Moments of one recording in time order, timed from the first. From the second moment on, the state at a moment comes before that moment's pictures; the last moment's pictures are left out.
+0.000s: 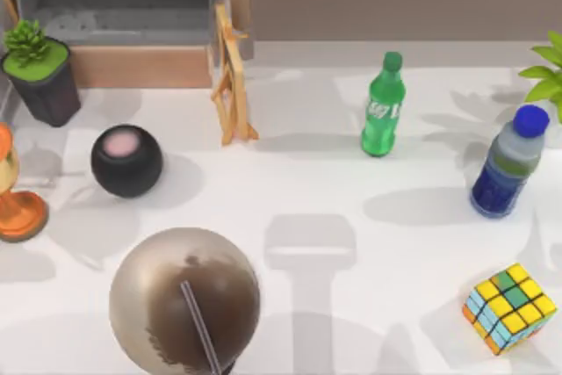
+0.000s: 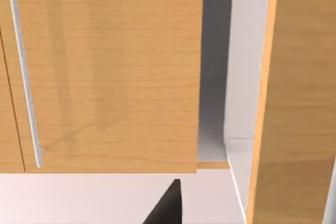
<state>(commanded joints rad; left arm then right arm) 0.66 2.02 0.52 1.49 0.70 1.59 0.00 0.00 0.00 0.00 0.00 0.00</state>
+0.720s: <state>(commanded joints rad) 0.66 2.02 0.52 1.49 0.70 1.59 0.00 0.00 0.00 0.00 0.00 0.00</state>
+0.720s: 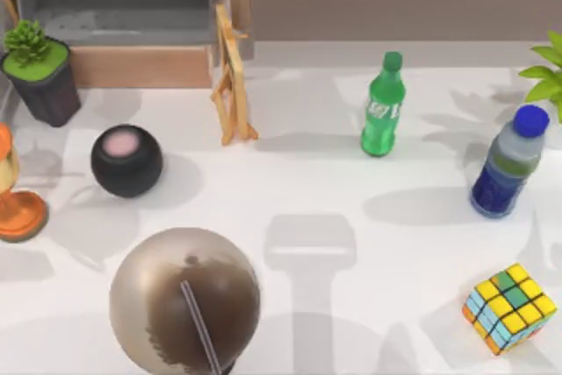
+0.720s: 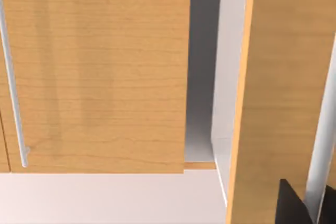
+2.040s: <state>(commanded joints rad) 0.49 2.19 0.89 1.28 0.53 1.58 0.00 0.00 0.00 0.00 0.00 0.00</state>
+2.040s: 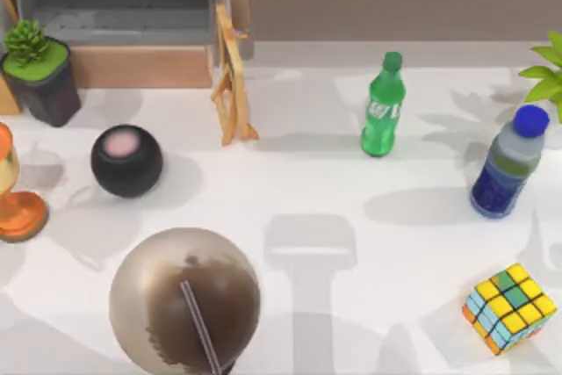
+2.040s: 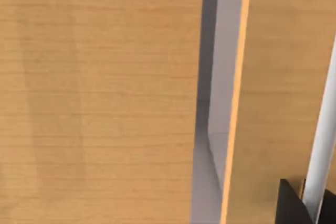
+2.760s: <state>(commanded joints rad) 0.44 2.29 1.09 1.17 0.47 1.57 0.00 0.00 0.00 0.00 0.00 0.00</state>
